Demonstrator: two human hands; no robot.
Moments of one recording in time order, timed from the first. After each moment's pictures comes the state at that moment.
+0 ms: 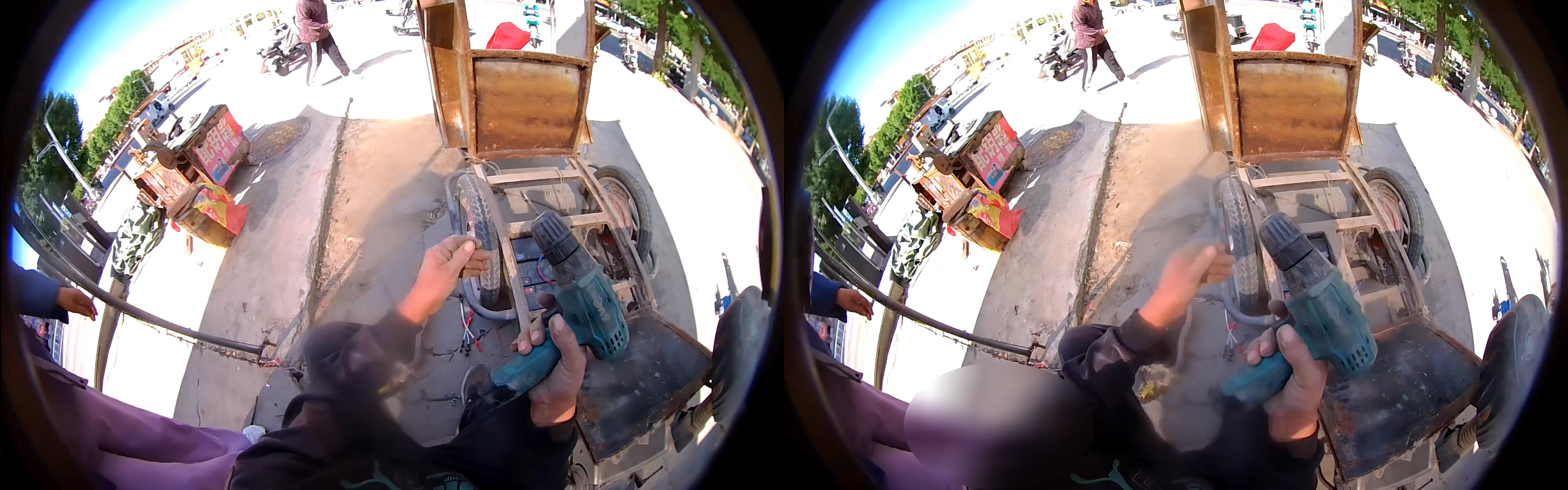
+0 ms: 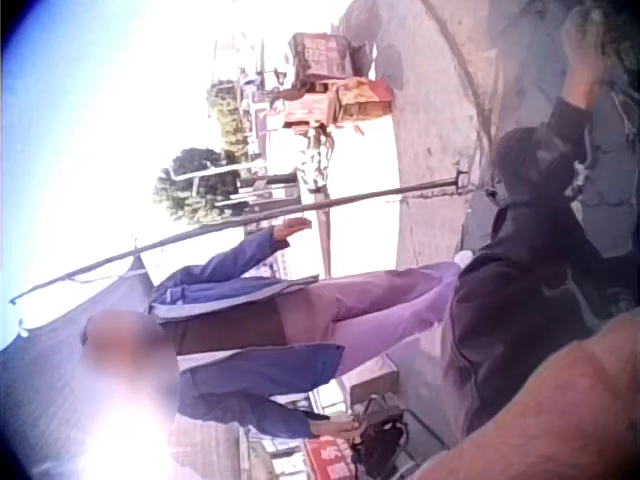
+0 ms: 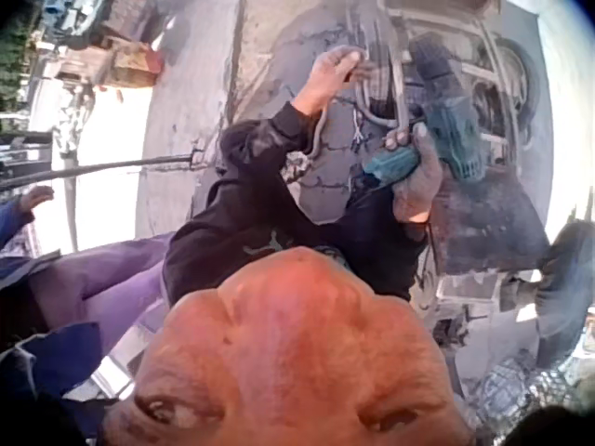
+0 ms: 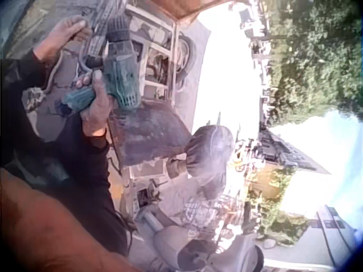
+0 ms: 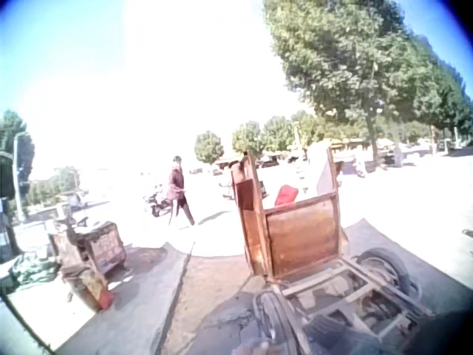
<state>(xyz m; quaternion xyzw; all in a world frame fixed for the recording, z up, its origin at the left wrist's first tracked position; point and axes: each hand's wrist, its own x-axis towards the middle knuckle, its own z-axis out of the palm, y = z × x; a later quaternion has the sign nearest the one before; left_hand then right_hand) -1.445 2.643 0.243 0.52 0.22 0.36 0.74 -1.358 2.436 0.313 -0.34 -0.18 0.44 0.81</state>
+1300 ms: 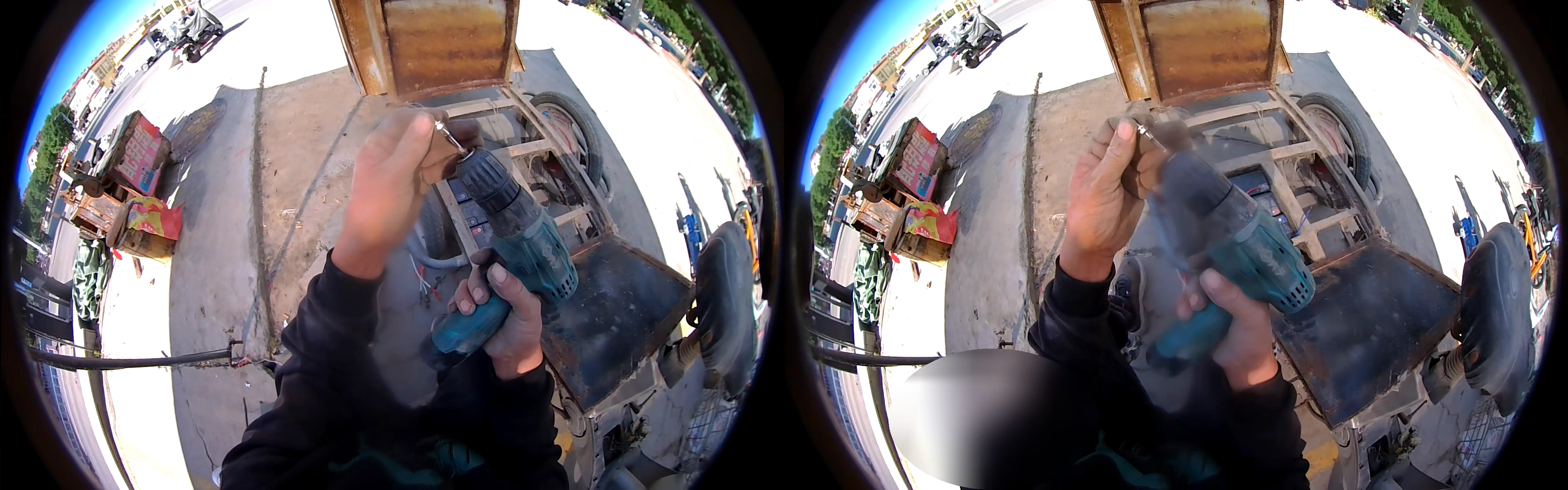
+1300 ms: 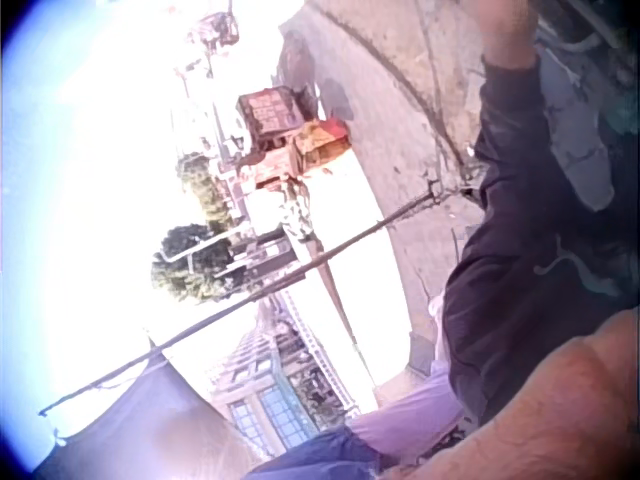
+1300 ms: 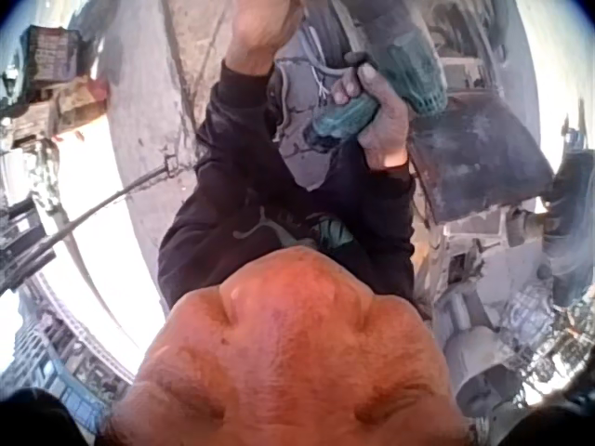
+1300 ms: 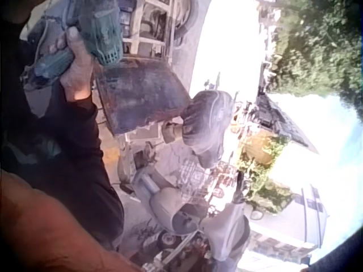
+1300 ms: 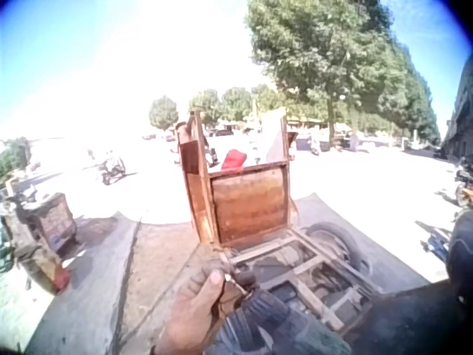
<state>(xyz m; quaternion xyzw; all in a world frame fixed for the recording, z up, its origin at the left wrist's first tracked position) -1.402 2.646 0.353 0.49 -0.04 0.36 0.79 -1.347 2.449 0.304 -0.32 -0.18 0.49 0.79</state>
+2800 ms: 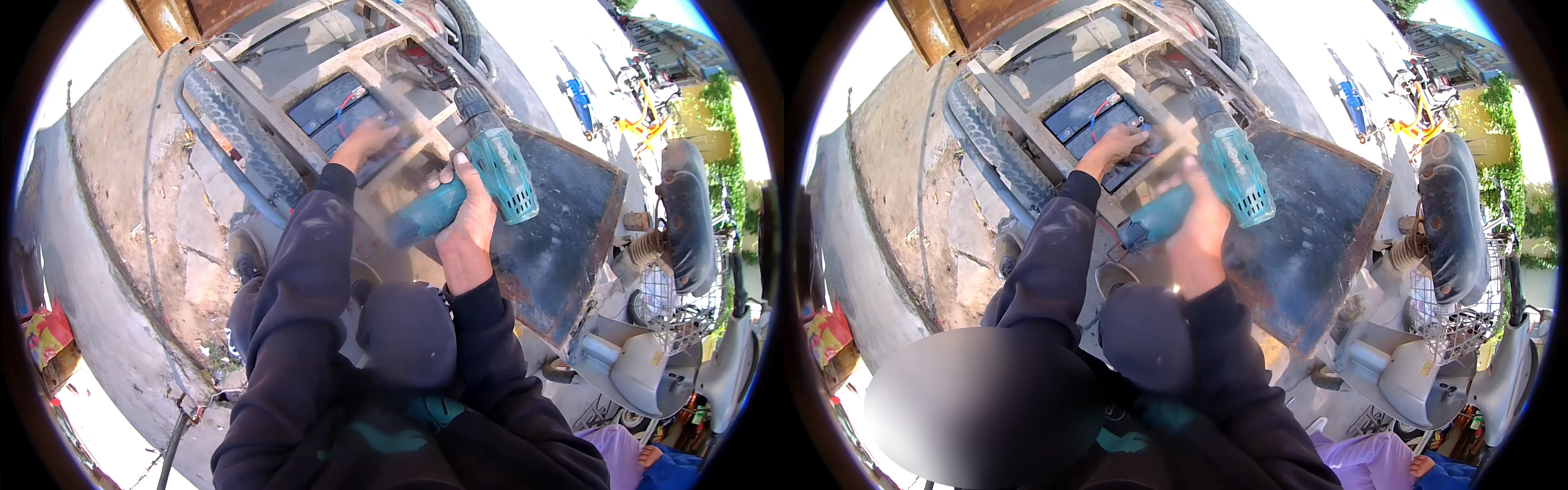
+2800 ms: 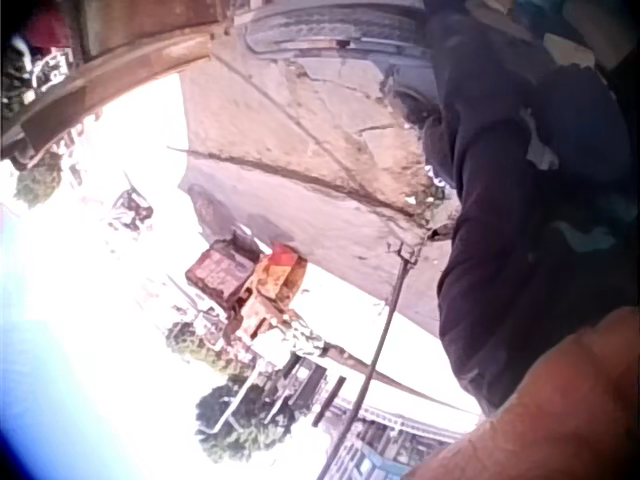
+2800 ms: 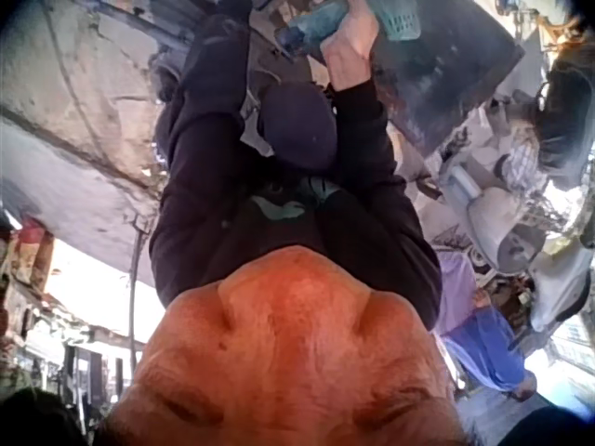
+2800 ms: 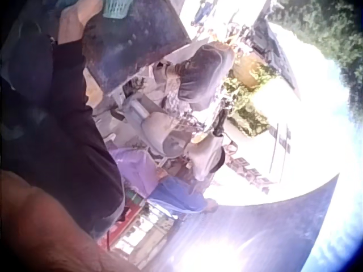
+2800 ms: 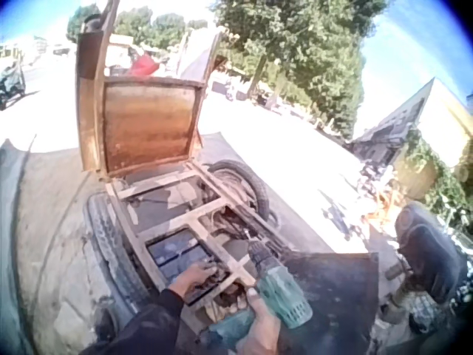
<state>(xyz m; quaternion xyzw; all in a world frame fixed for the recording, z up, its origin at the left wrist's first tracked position) -1.141 2.642 0.007 0.61 0.17 -0.08 0.77 -1.247 2.482 0.215 -0.52 0.14 0.12 0.83</state>
